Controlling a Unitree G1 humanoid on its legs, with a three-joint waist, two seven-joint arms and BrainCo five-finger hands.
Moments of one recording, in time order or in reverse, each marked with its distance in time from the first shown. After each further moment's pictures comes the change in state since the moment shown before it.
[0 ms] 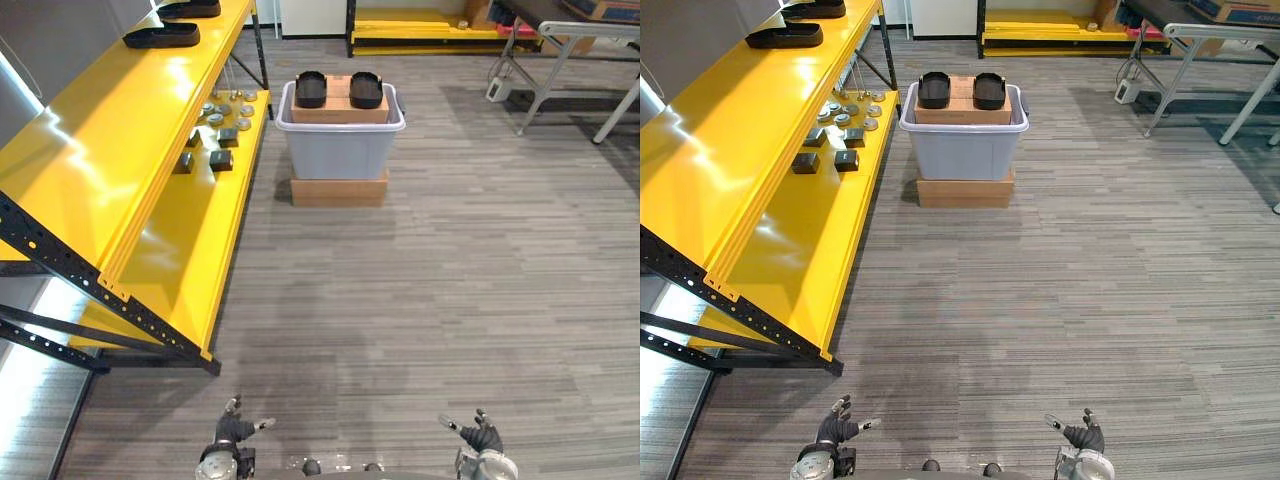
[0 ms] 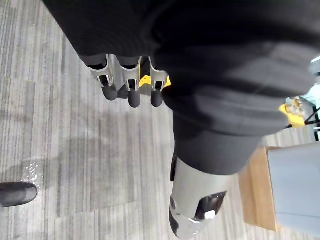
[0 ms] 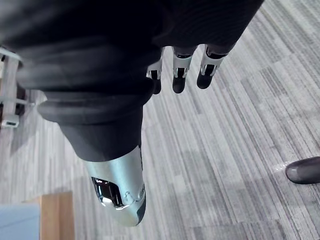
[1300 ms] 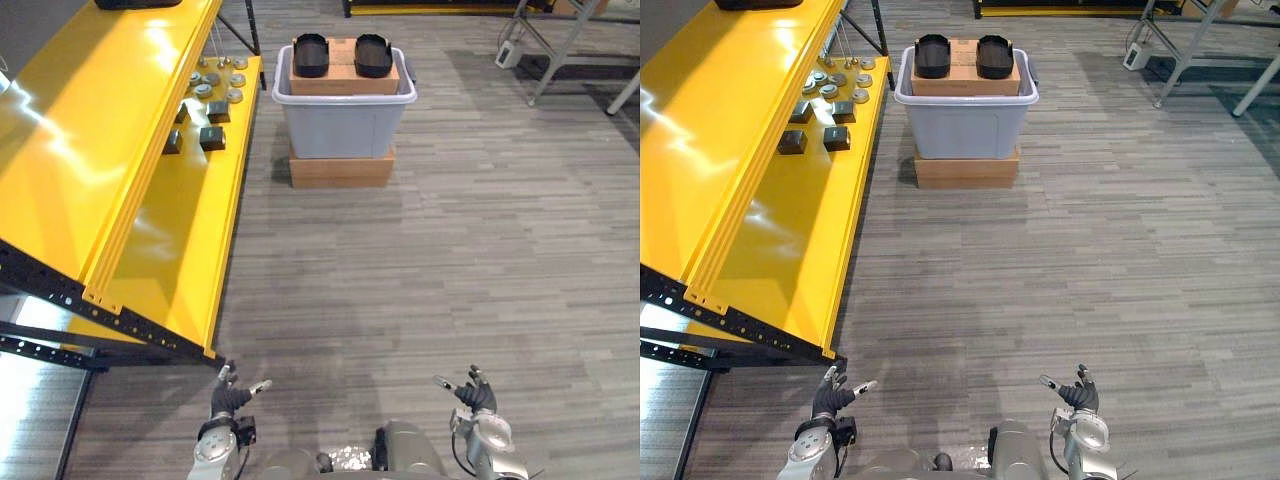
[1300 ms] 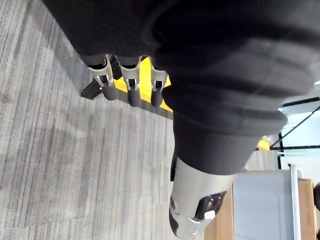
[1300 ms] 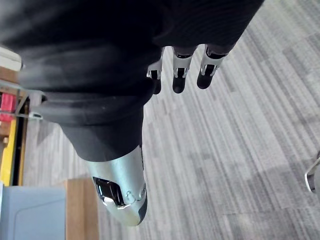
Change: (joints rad) left arm -0.043 -0.038 0.023 -0.193 -0.139 -0.006 0.044; right arm -0.143 -0.024 0.066 -0.123 0.068 0.008 -0.032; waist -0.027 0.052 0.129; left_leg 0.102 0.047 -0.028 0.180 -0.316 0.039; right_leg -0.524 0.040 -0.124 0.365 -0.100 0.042
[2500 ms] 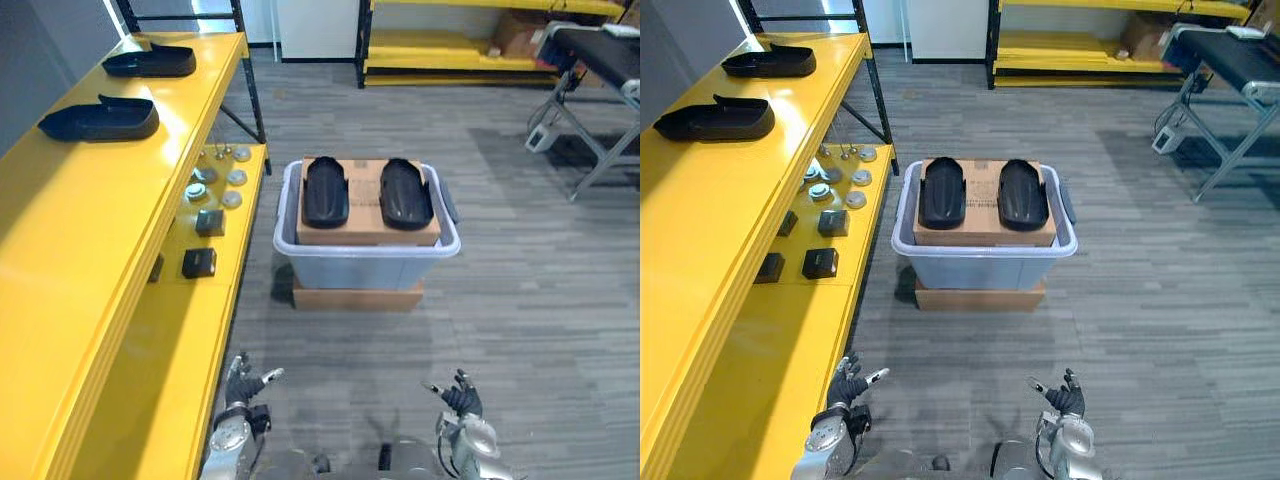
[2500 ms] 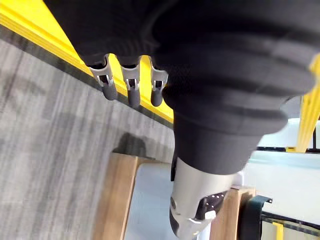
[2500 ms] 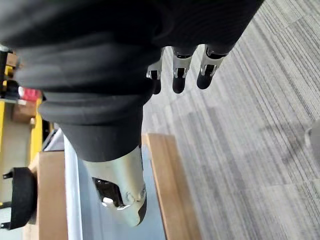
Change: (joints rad) left arm 0.011 -0.044 0.005 0.065 0.000 0.004 -0.001; right arm 0.082 0.098 -0.018 0.068 0.005 0.002 0.002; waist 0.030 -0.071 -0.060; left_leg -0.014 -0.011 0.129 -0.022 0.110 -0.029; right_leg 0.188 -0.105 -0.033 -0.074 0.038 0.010
